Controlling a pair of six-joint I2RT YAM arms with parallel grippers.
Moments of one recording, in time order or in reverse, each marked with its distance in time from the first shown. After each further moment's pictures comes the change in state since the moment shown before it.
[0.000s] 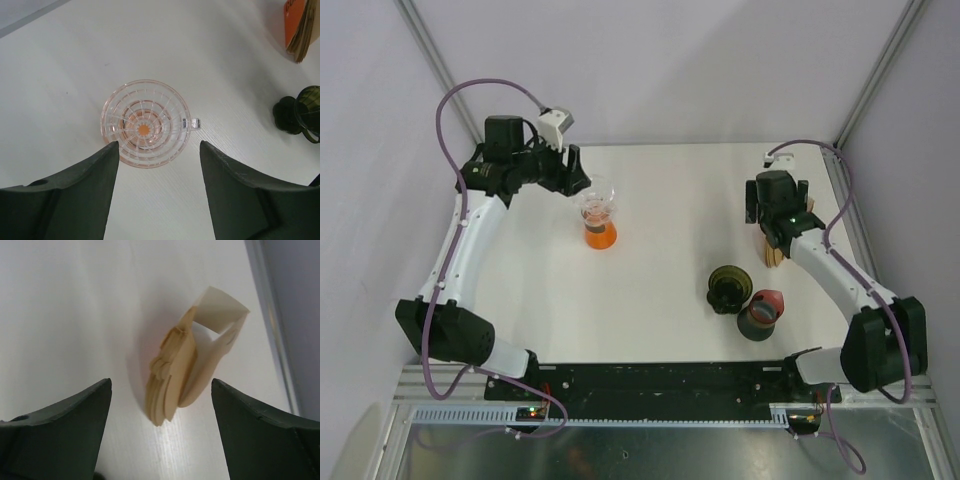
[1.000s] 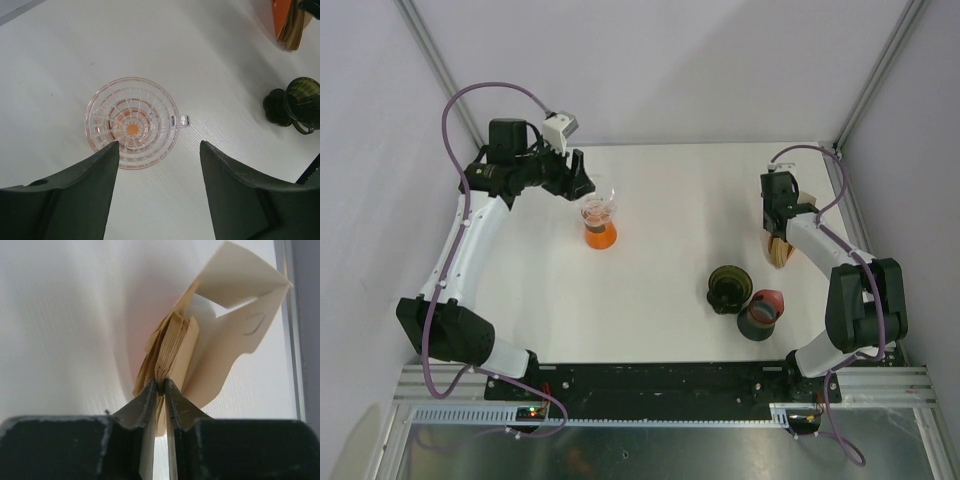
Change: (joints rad) left arm -0.019 0.000 -0.028 0.000 0.050 0.016; right arm -0.124 0.235 0.033 -0.028 -0.044 -0.023
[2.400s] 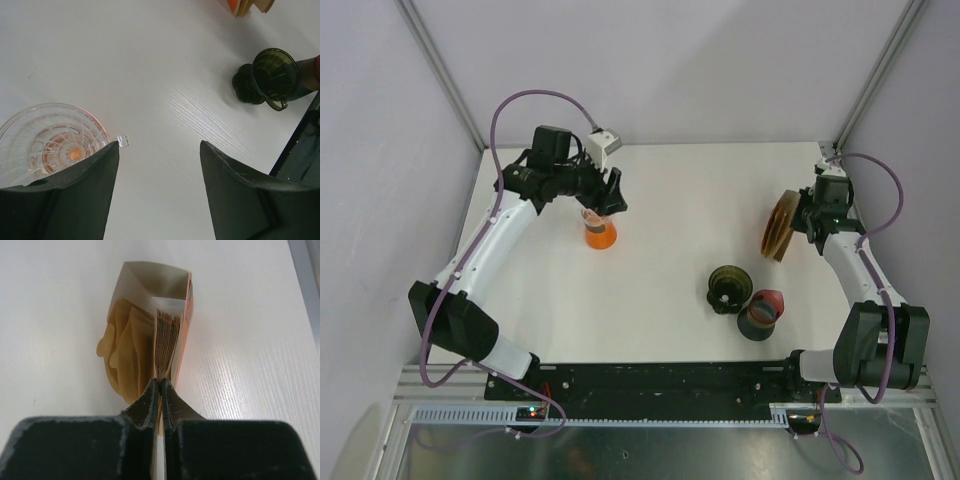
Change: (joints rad) left arm -0.200 0.047 -0.018 0.000 -0.010 0.018; right arm -0.255 -0.224 -0.091 0.037 -0.401 0.084
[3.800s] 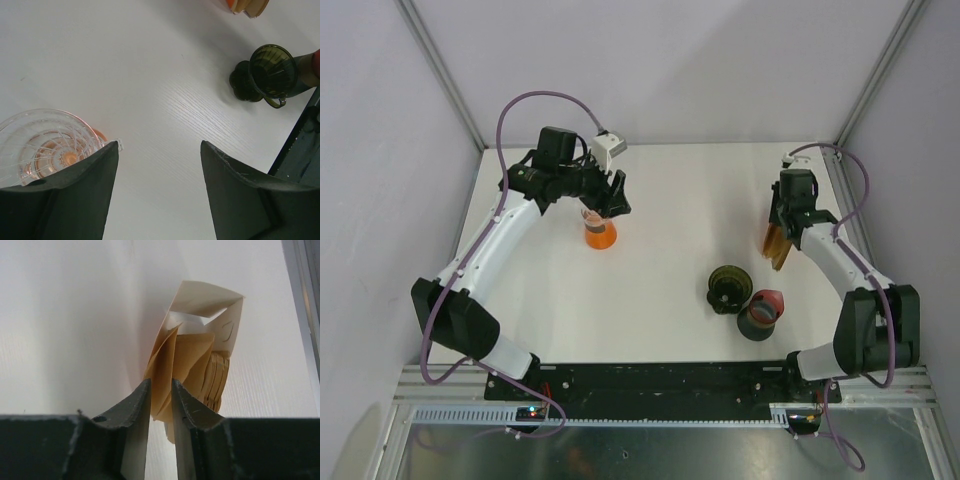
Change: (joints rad) left arm -0.023 0.013 0.000 0.000 0.001 0.008; right arm 0.199 0.059 0.028 0.047 0.235 -0.042
